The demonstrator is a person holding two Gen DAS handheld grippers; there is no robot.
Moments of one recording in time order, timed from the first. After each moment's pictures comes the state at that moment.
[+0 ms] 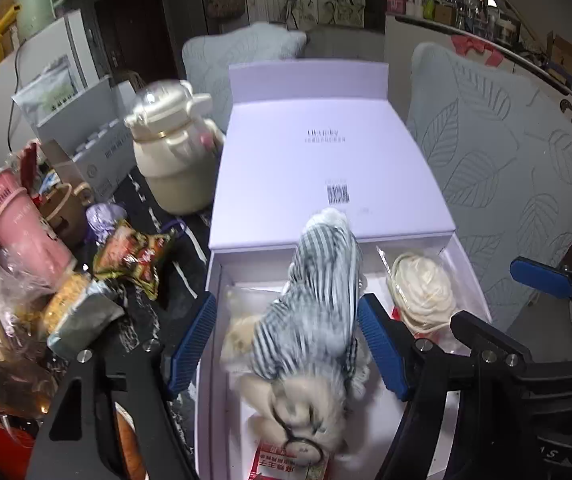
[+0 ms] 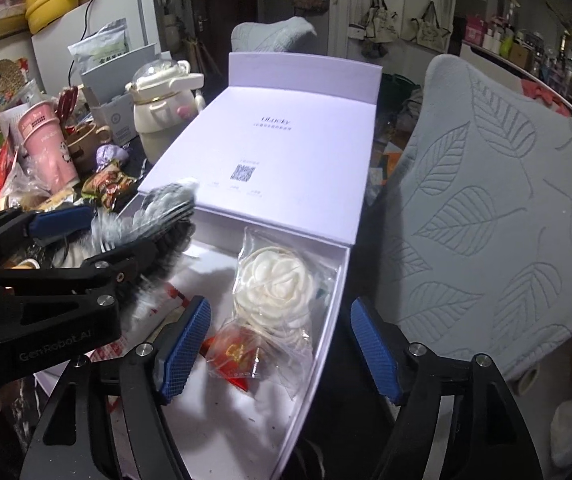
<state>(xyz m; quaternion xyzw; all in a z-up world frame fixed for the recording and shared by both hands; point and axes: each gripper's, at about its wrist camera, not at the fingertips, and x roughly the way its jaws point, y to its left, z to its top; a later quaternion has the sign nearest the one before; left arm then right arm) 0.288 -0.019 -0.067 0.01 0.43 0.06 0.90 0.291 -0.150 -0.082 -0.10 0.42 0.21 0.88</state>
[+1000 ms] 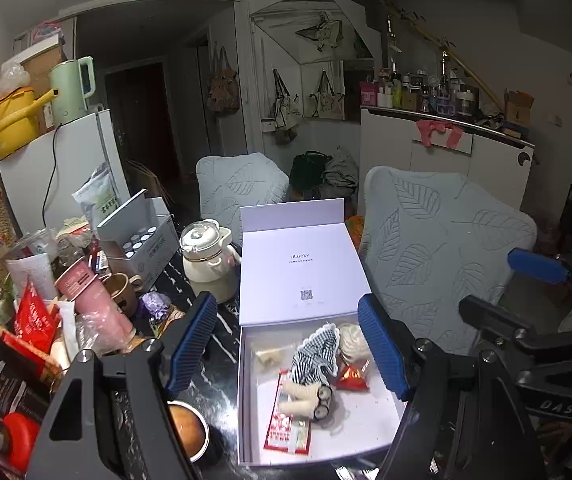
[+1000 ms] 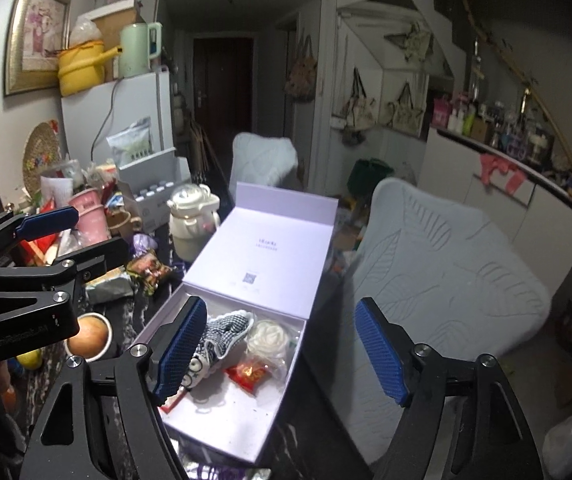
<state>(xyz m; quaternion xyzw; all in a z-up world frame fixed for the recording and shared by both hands) 0.165 -0.039 0.084 0.02 0.28 0.03 0.96 0.185 -0.187 0.064 -0.09 0.27 0.20 0.94</state>
